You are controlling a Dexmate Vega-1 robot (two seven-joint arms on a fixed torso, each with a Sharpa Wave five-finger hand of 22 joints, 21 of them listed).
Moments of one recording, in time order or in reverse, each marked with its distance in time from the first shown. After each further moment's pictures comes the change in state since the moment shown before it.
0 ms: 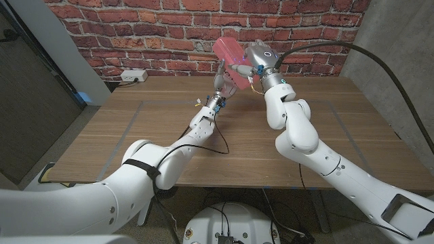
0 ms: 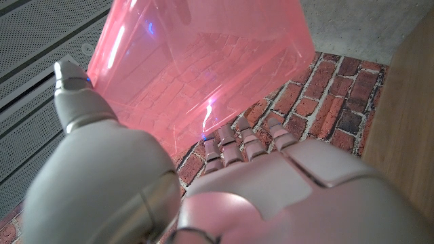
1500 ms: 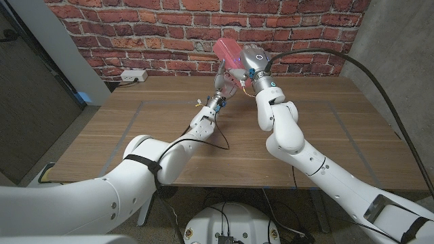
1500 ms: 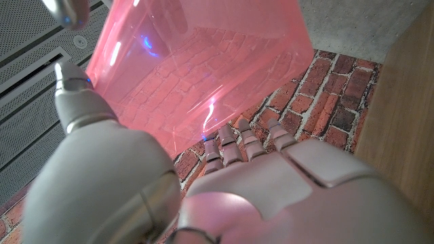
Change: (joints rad) left arm -0.032 -0.014 -0.021 0.062 0.015 0.006 -0.003; left_hand 0.000 0.000 0.001 -0.001 -0.003 0.002 0.002 0.000 0.000 -0.011 -0.011 -0.029 -0.011 -0.018 0.003 0.000 0.005 -0.005 -0.005 0.000 0.000; right arm -0.006 0.091 -0.009 0.114 -0.108 0.055 -0.038; right_hand 0.176 -0.004 0.069 -0.052 0.132 0.079 -0.043 -0.028 0.015 0.094 -0.044 0.017 -0.005 0.129 -0.026 0.003 -0.019 0.088 -0.023 0.024 -0.002
